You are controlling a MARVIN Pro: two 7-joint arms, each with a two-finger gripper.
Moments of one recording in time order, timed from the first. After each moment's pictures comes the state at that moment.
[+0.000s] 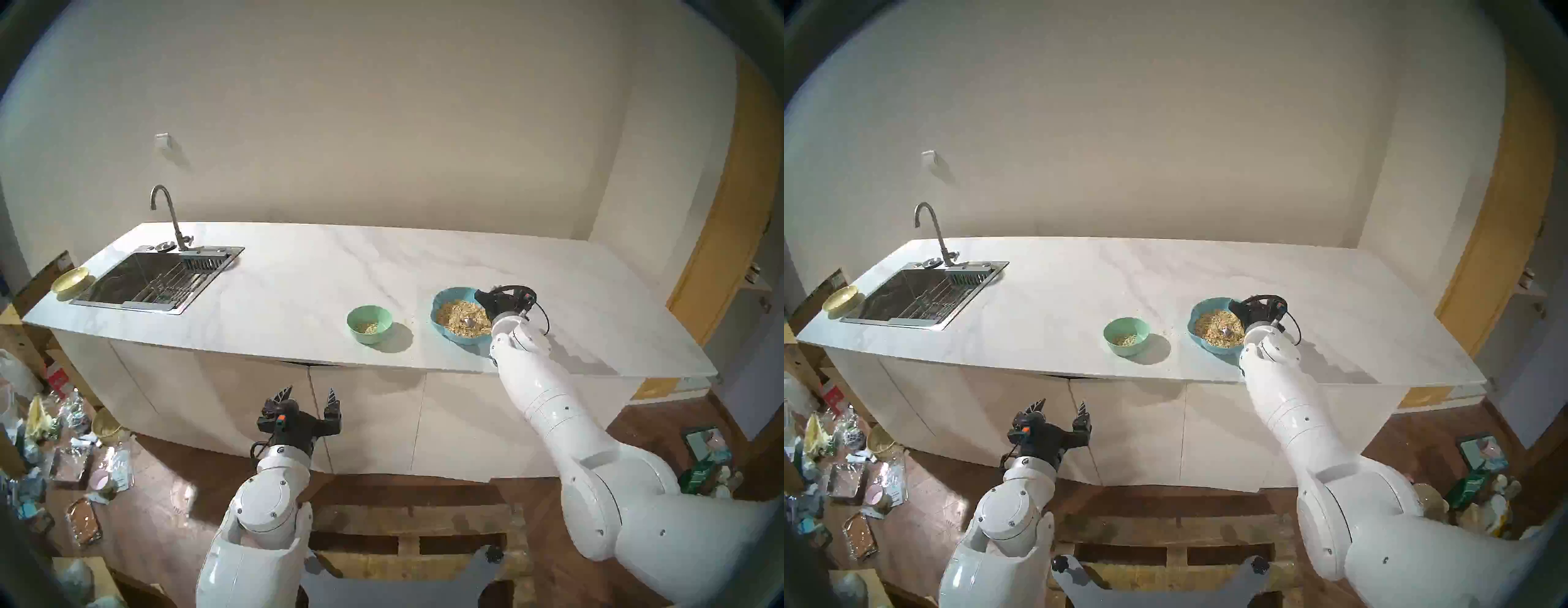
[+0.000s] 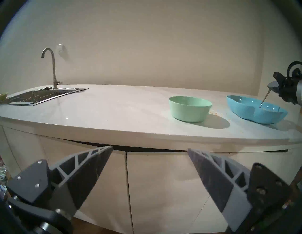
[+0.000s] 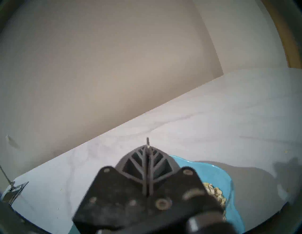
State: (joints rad) left arm 1.91 -1.57 -1.54 -1.78 -0.01 -0.02 0.03; right arm -0.92 -1.44 1.40 -0.84 0.67 -0.13 -0.12
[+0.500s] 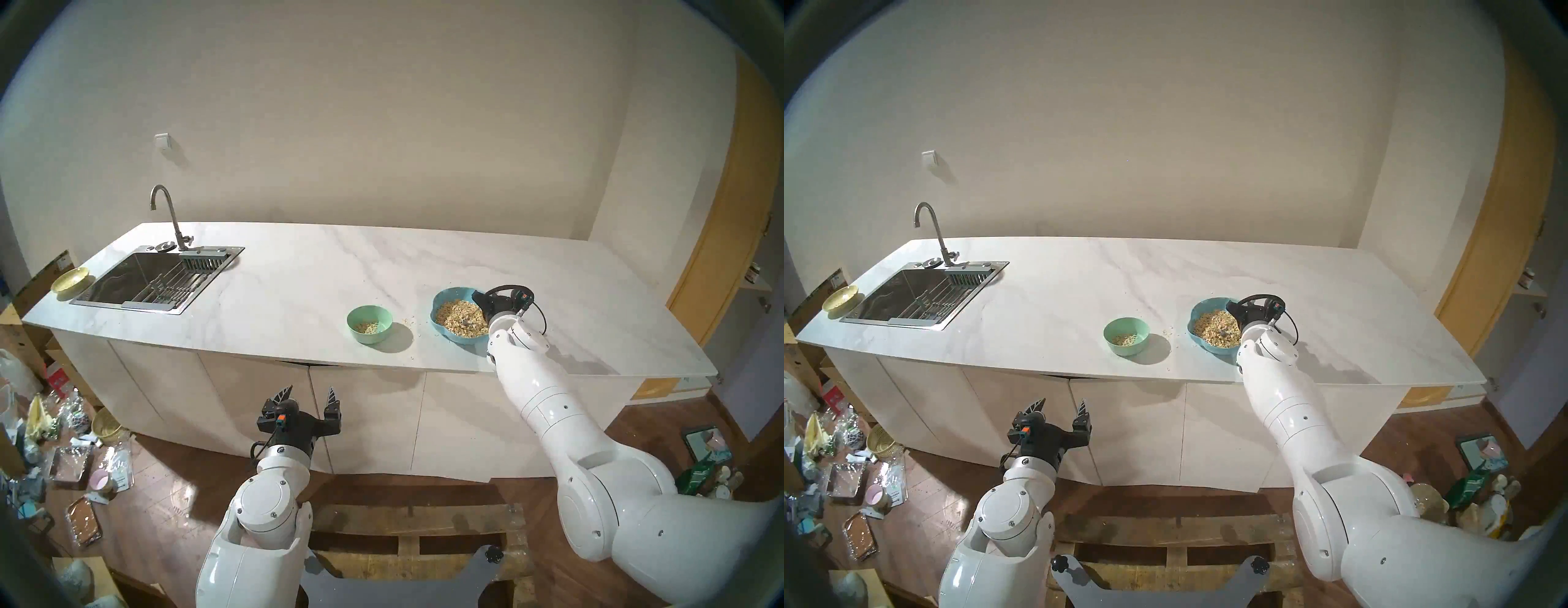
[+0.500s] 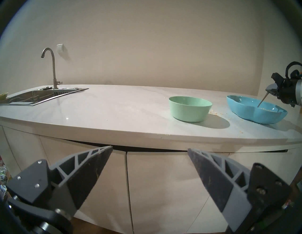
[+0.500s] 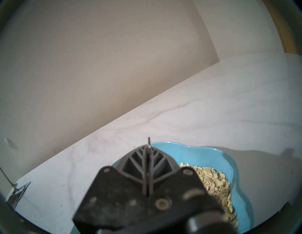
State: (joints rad) left arm 1.91 -1.57 -1.54 -1.78 -0.01 -0.02 0.03; right arm -0.92 -1.46 1.42 -0.85 0.71 -0.06 -0.15
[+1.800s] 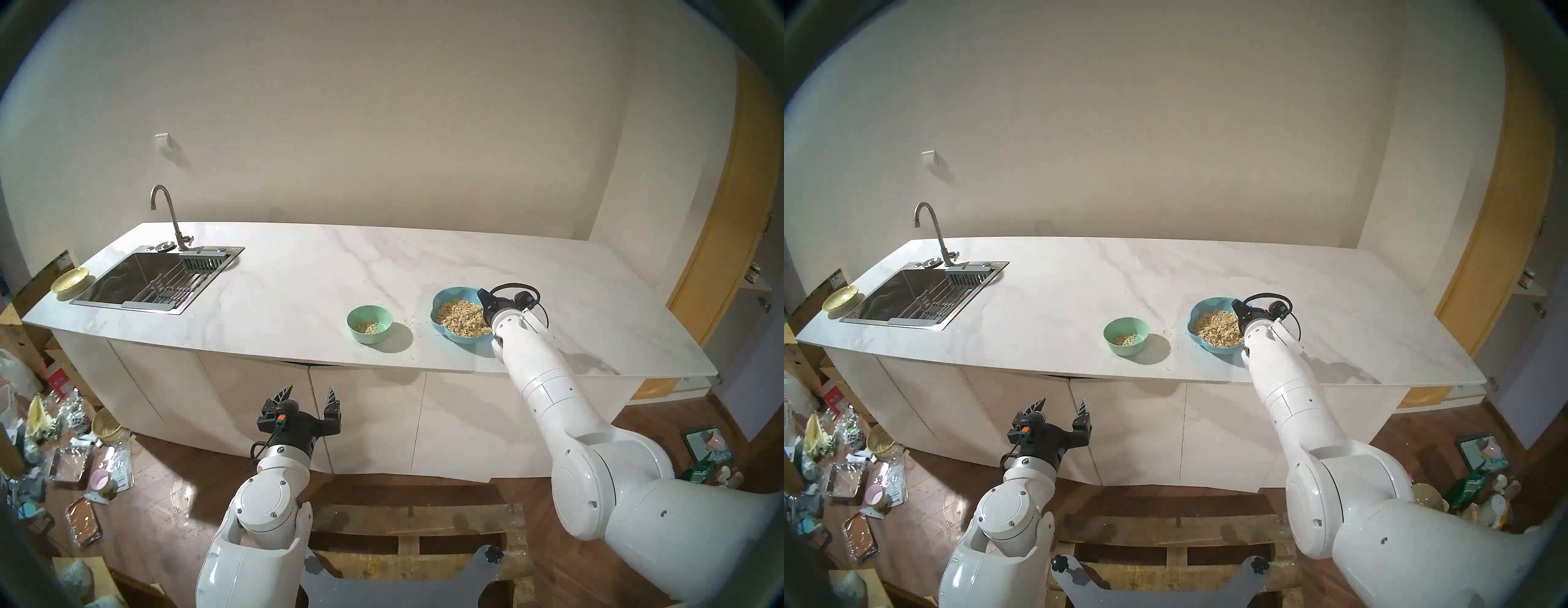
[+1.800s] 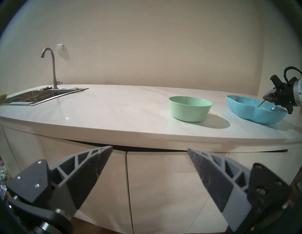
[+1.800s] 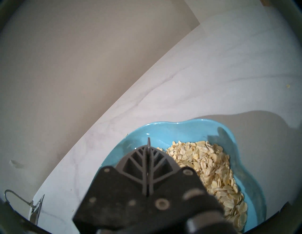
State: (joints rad) left arm 1.91 -1.57 -1.54 -1.78 -0.01 -0.02 0.03; right arm -0.83 -1.49 1.54 -0.73 0.85 0.09 -0.15
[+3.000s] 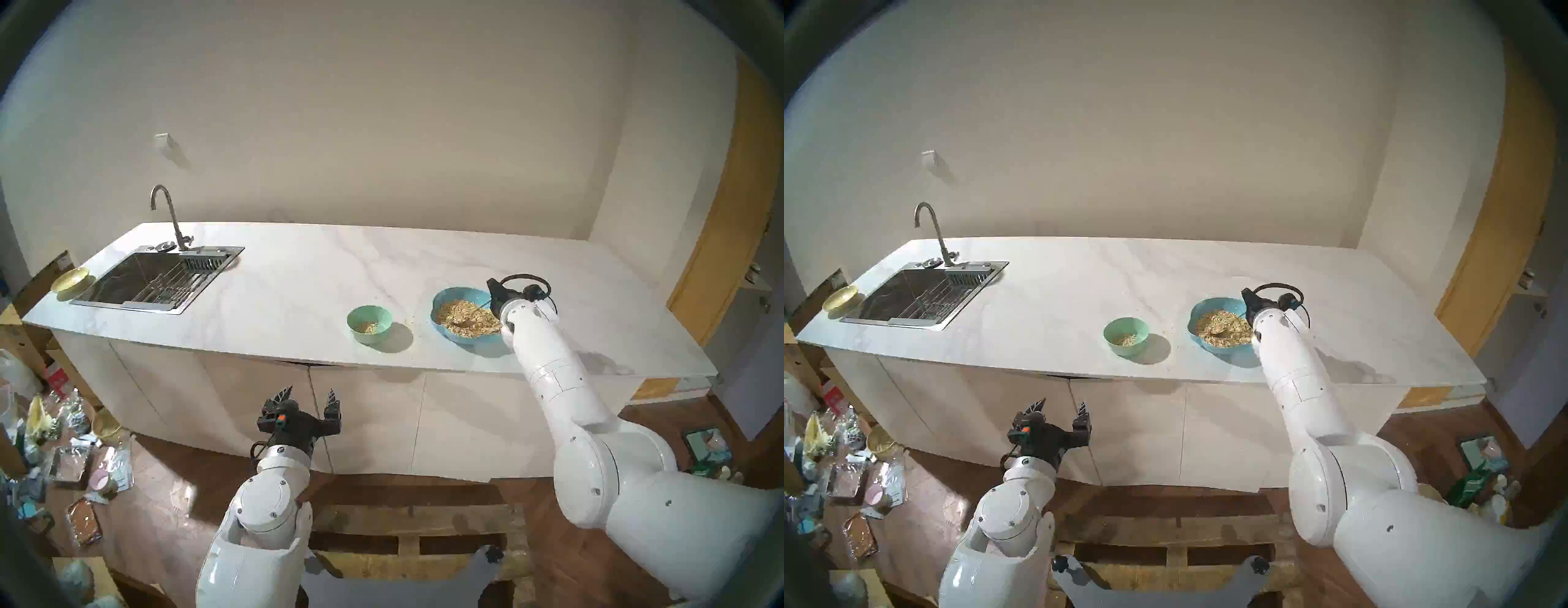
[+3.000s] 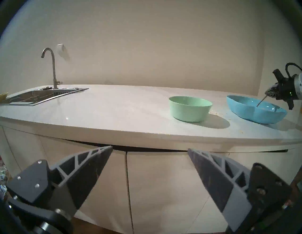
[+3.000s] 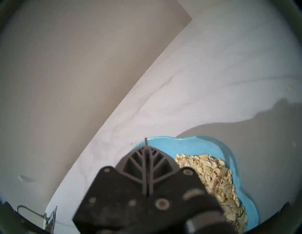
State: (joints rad) left arm 1.91 -1.57 -1.54 -1.78 -0.01 -0.02 0.03; right arm -0.81 -1.49 1.61 -0.75 0.91 0.15 -0.17
